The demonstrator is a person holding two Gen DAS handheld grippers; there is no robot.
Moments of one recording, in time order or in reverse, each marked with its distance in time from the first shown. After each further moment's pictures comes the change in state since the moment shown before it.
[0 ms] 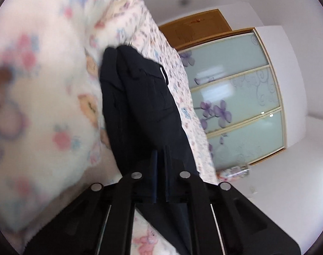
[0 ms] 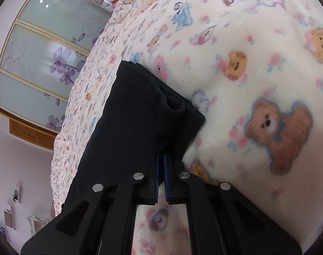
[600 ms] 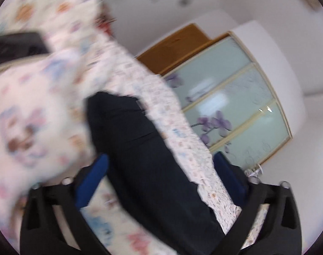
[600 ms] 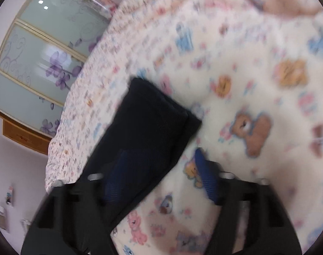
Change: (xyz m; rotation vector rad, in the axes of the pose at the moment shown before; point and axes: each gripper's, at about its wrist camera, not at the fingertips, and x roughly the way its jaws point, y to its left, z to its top) left arm -0.034 -0.045 -0.010 0.209 -0.171 -0.059; right arm -0.047 0.022 -0.003 -0.036 -0.101 -0.061
